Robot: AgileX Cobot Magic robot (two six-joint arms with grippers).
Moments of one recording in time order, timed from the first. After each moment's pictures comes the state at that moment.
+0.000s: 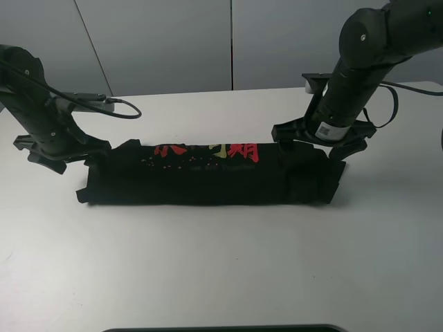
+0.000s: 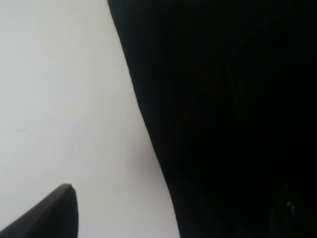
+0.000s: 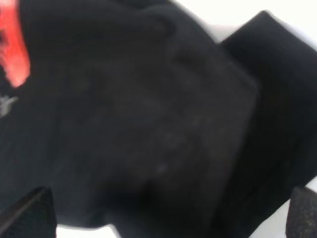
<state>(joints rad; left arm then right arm) -0.31 1.90 -1.03 0.10 0.65 -0.15 0.38 1.86 -1.07 0.09 0.73 0.24</state>
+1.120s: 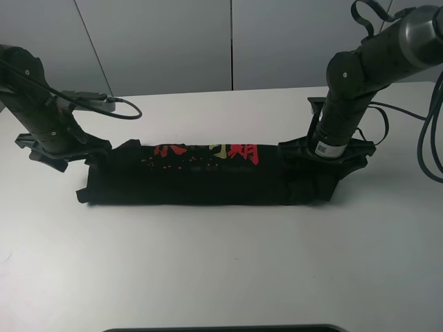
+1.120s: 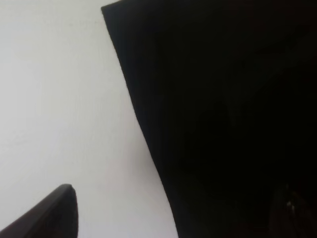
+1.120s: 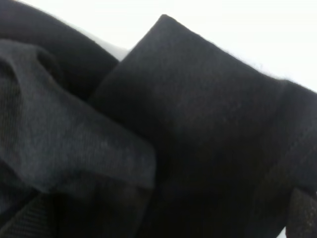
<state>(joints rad) -0.31 1.90 -1.03 0.10 0.63 -0.13 0.37 2.02 -1.07 -0.04 0.66 0.42</state>
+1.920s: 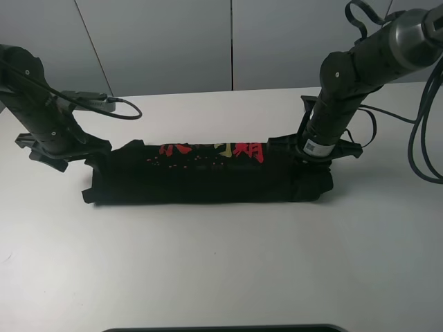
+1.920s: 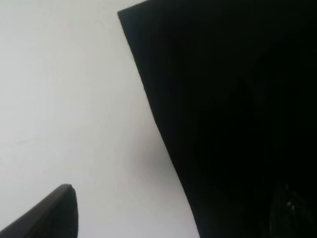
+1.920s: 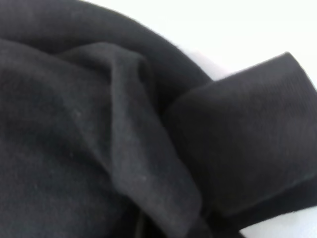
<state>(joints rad) -0.31 1.90 -1.03 0.10 0.63 -0.13 0.37 2.06 -1.09 0.03 0.63 0.43</state>
